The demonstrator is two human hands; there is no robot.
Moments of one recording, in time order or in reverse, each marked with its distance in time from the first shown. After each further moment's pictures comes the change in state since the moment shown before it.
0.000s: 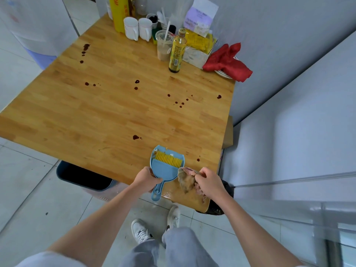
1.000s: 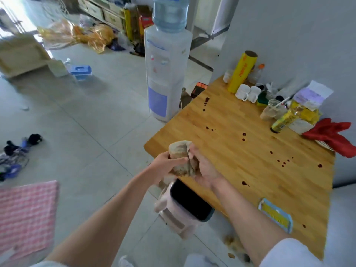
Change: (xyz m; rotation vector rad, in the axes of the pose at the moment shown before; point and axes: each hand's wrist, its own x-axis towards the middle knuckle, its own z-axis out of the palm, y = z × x) left_hand -0.109 -0.139 -0.399 -0.698 0.067 0.288; right_hand -0.090 -0.428 0.257 0.784 -0.722 -0.302
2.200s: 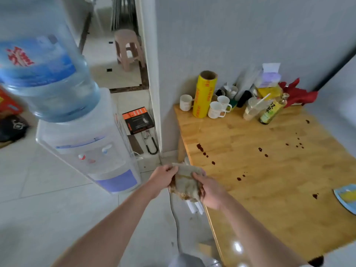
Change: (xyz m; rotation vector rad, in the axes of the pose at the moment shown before) left_hand 0.482 0.308 -0.212 0.733 -0.517 -0.065; right_hand 0.433 -0.192 0.040 0.720 0.790 -0.138
